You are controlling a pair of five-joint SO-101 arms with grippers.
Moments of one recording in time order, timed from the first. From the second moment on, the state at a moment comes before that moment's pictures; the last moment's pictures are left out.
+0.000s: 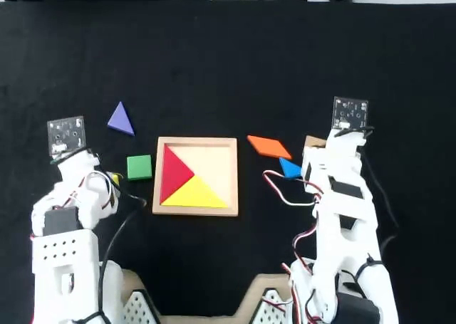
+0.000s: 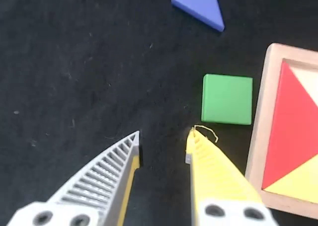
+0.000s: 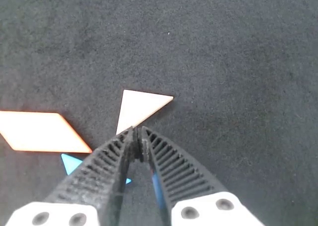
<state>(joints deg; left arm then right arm) -16.5 -61.6 72.6 53.5 -1.5 13.9 -31.3 71.0 16.2 5.9</state>
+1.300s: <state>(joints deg) -9.8 -61.6 82.9 40.0 0.1 11.0 -27.6 64.9 30.2 6.1</state>
